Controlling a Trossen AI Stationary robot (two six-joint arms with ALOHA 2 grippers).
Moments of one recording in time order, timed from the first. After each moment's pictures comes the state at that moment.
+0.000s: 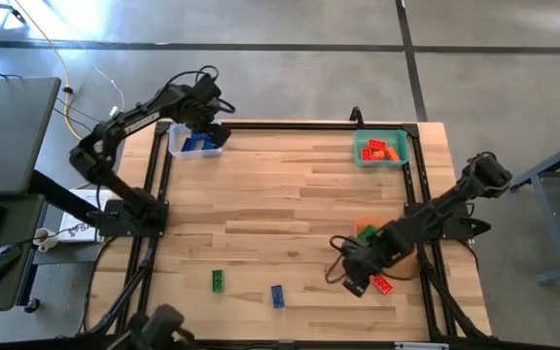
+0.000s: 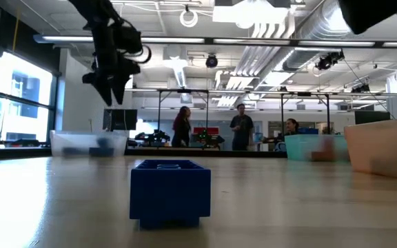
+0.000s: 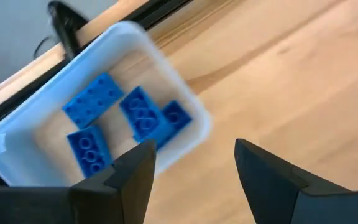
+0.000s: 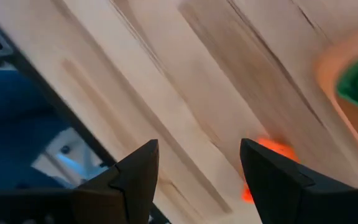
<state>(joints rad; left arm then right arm) 0.99 1.54 1.28 -1.05 -0.03 -0.11 0.57 1.48 1.07 -0.83 -0.15 1.27</state>
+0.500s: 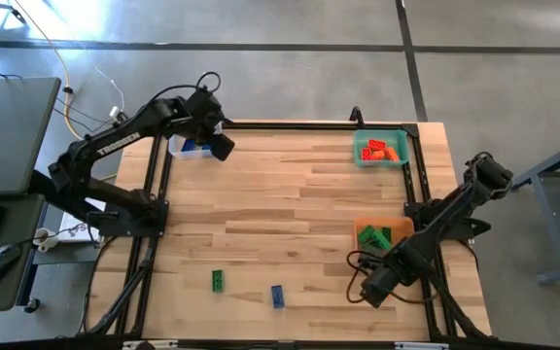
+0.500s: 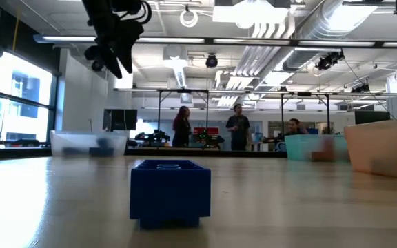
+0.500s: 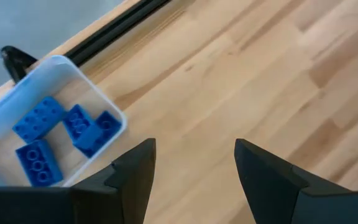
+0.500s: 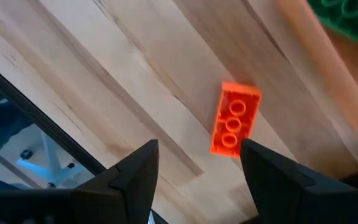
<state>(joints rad) 0.74 1.32 1.28 -1.05 -0.03 -0.26 0.75 1.49 1.07 -0.97 -0.11 1.46</state>
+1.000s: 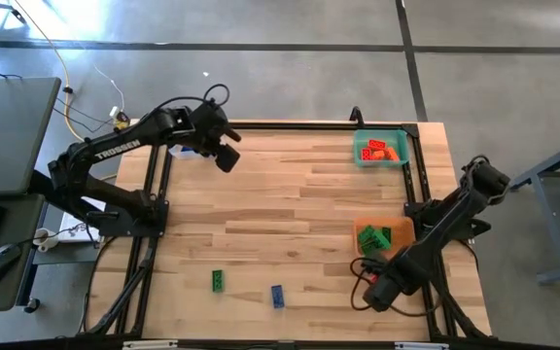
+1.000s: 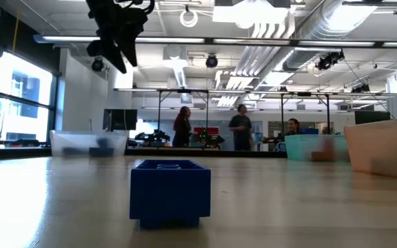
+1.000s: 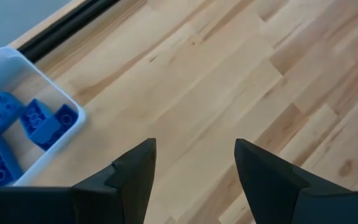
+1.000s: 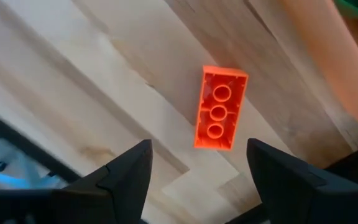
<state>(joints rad) 0.60 1.31 1.28 -1.05 -0.04 -0.37 0.81 1.55 1.07 -1.00 -0.11 1.55</state>
